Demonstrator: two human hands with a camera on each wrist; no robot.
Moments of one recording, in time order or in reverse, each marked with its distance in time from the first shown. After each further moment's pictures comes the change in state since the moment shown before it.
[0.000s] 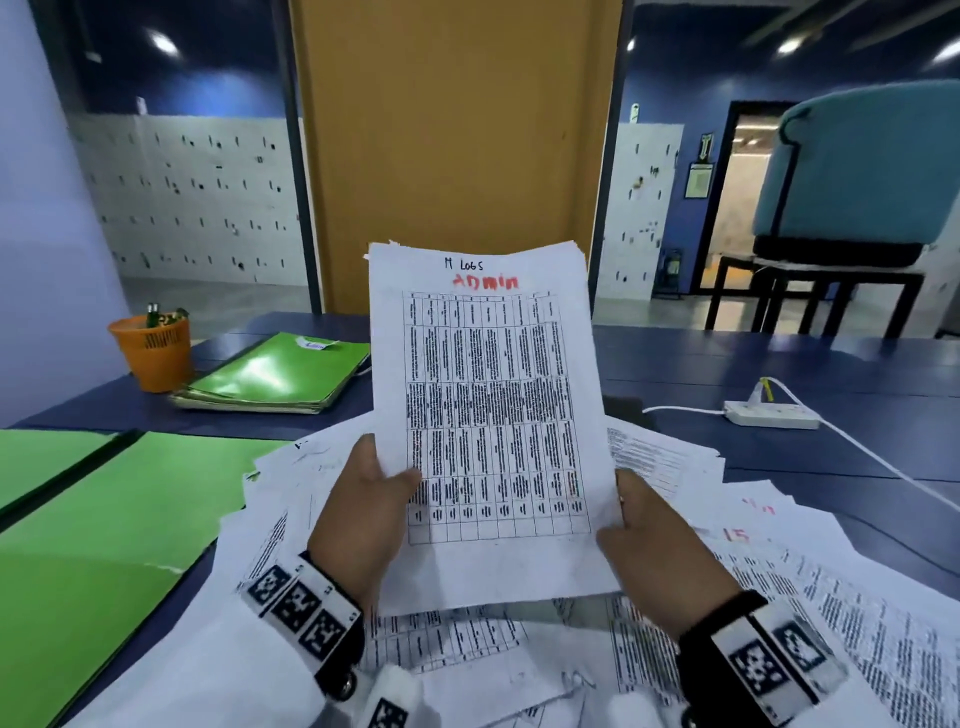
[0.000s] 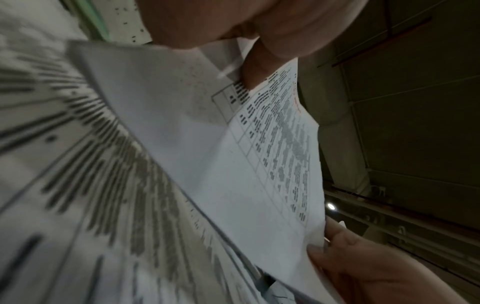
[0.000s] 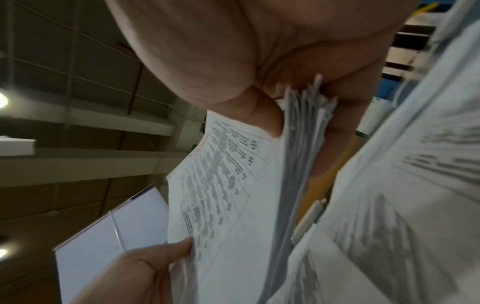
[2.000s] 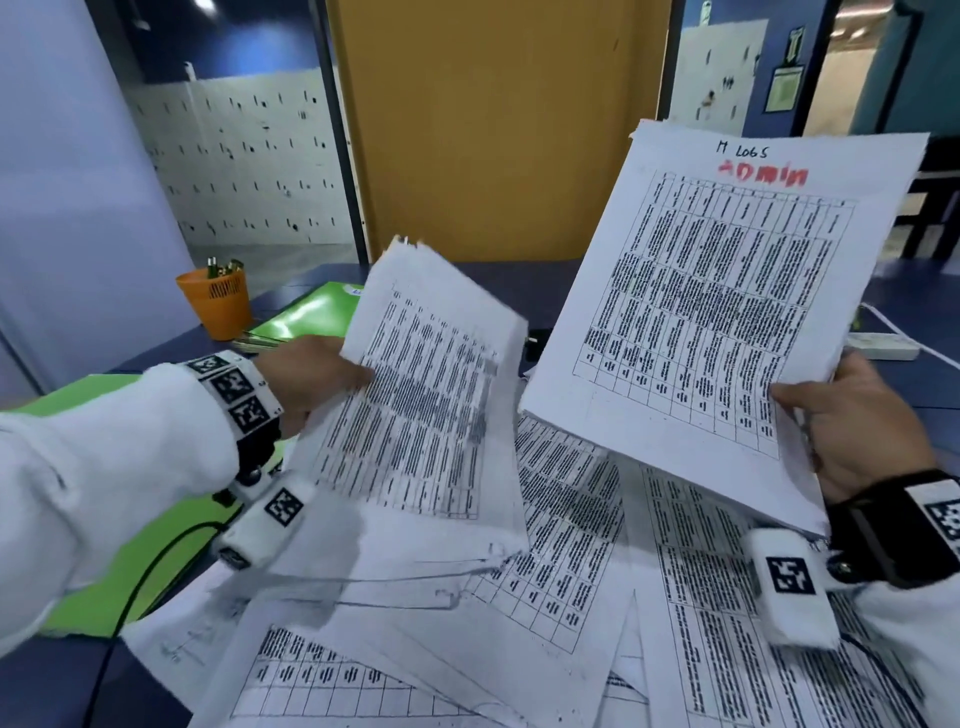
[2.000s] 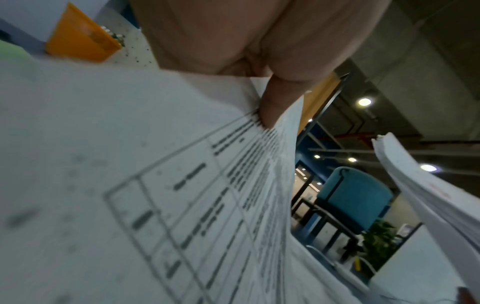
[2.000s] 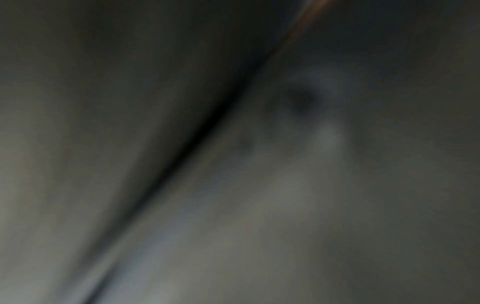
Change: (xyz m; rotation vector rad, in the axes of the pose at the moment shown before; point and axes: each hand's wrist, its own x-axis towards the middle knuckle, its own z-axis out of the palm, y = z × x) left_hand 0.072 0.046 -0.087 0.641 -0.113 -0.262; right_hand 0.052 0.056 -0.073 0.792 0.351 -0.032
